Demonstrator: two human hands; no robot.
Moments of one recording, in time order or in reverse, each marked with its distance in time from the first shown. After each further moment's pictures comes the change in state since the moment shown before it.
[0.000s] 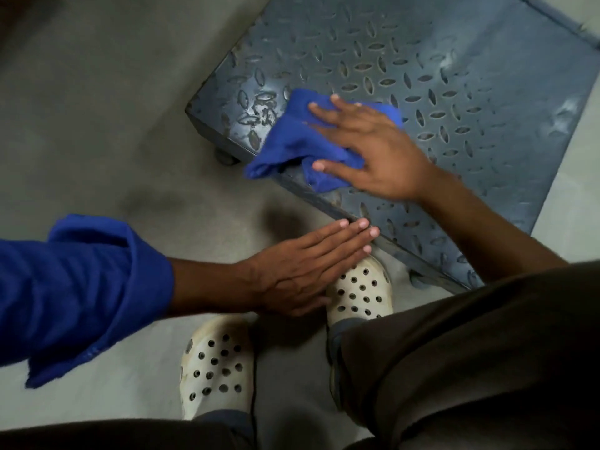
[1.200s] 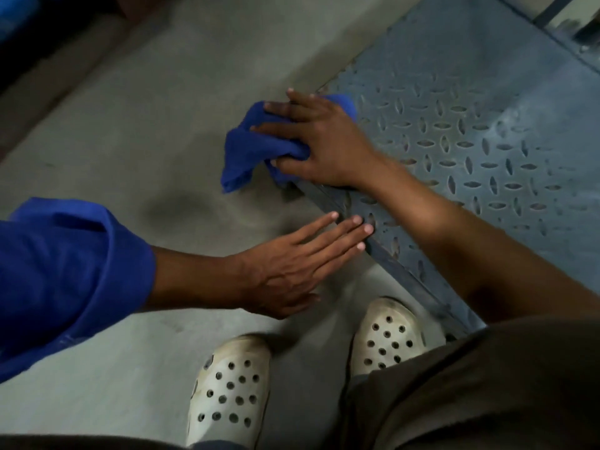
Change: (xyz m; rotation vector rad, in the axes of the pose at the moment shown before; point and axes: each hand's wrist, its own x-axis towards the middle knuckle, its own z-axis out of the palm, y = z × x) left_hand -0.059 -0.054 -0.020 0.167 -0.071 -0.234; right_hand 0.171 -0.059 0.045 -0.031 -0.018 -0.299
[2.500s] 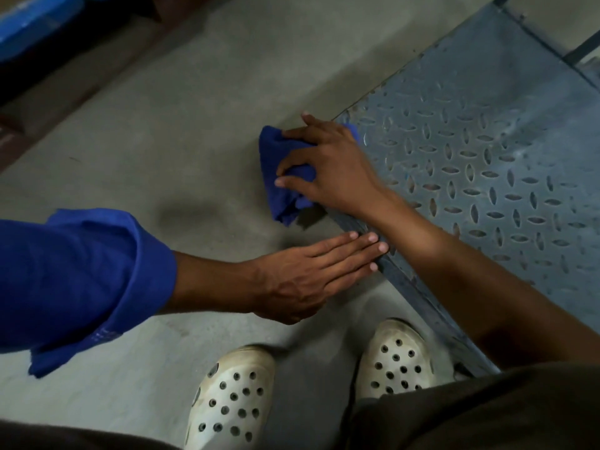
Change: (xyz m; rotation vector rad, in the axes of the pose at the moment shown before) left_hand -0.003 -0.011 0.017 0.071 0.078 0.022; right_hand 0.006 -0.034 0.007 0.084 0.066 0.088
